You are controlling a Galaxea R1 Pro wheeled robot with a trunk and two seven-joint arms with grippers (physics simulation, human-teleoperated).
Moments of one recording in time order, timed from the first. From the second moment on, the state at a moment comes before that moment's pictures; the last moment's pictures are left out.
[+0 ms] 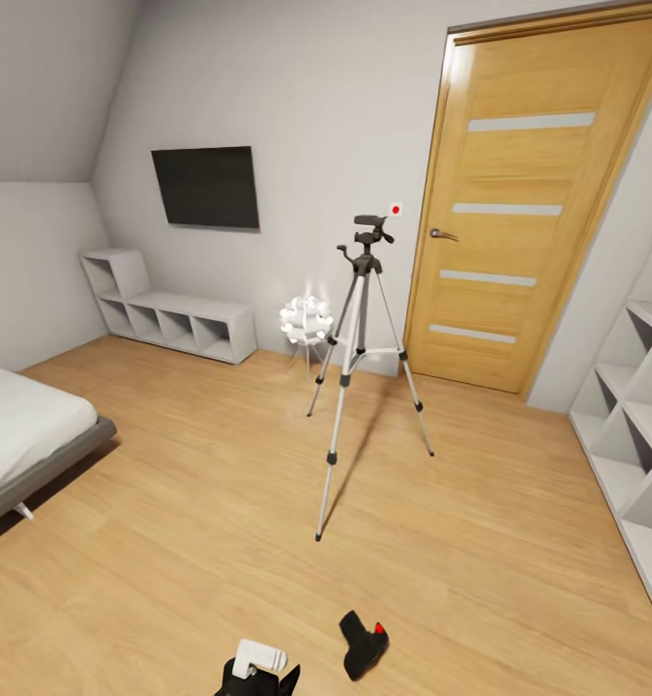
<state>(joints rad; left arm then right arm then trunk) -0.20 -0.08 -0.09 -0.64 -0.01 -0.05 -0.30 -0.05 0.00 -0.03 -0.63 -0.01 -0.03 0.01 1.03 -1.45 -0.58</state>
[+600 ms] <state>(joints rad) -0.20 -0.08 -0.09 -0.64 -0.01 -0.05 -0.30 -0.05 0.00 -0.03 -0.63 -0.01 -0.03 0.01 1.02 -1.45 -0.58</state>
